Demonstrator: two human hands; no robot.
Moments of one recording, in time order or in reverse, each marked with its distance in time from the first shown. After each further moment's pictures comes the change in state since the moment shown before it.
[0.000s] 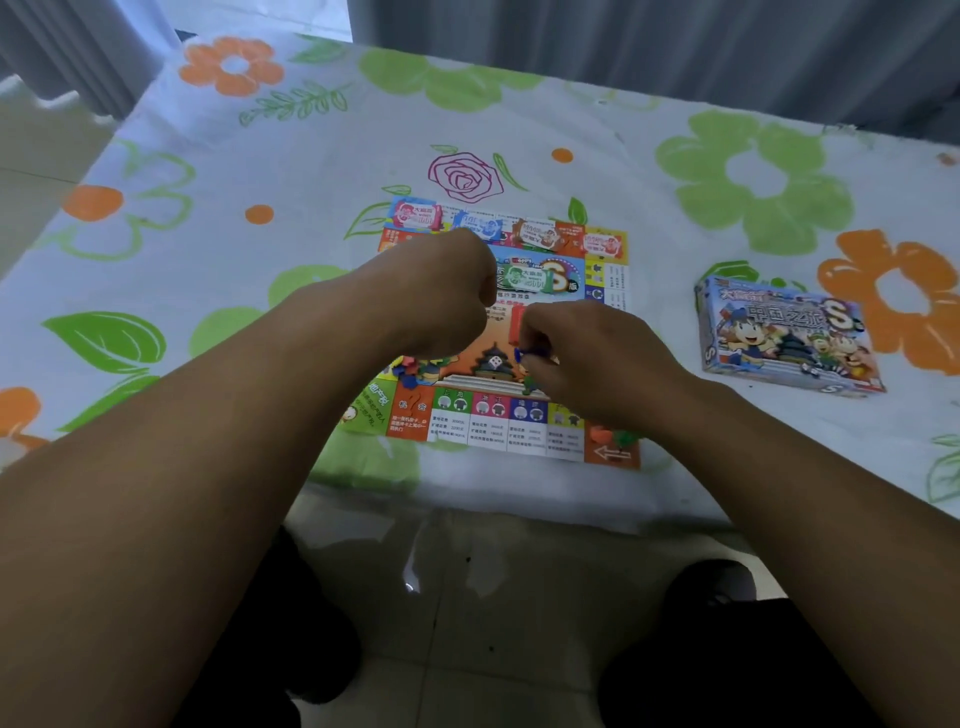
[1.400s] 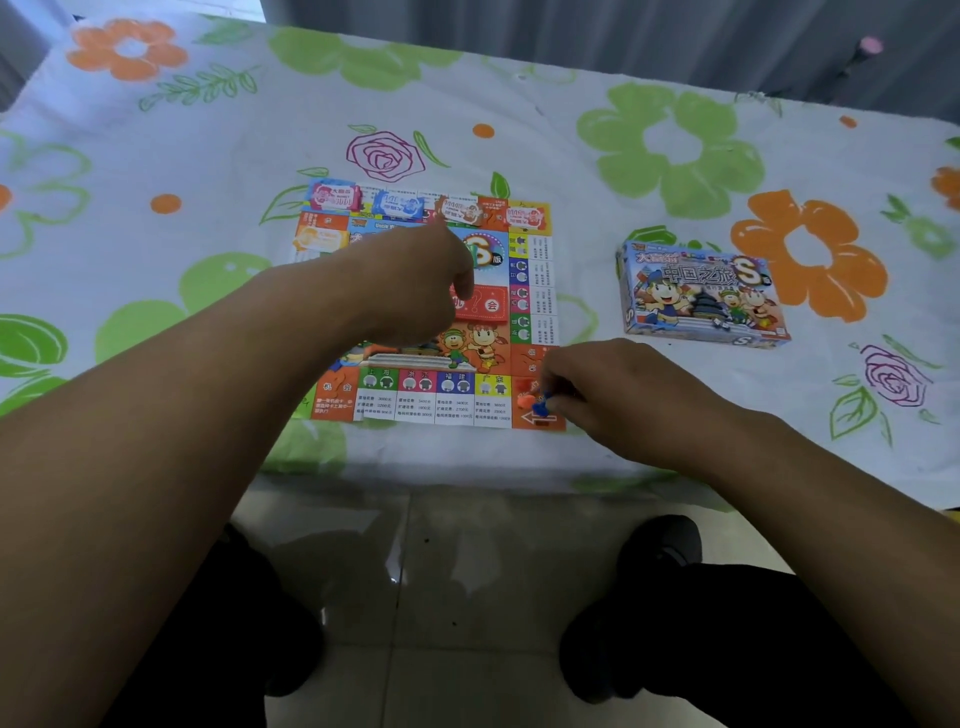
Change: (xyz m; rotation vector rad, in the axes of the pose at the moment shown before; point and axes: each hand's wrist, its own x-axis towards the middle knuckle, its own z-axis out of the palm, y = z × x) left_hand 0.006 0.041 0.020 0.079 -0.107 0.102; right_hand -0.088 0.045 -0.015 -0.001 -0.228 0.100
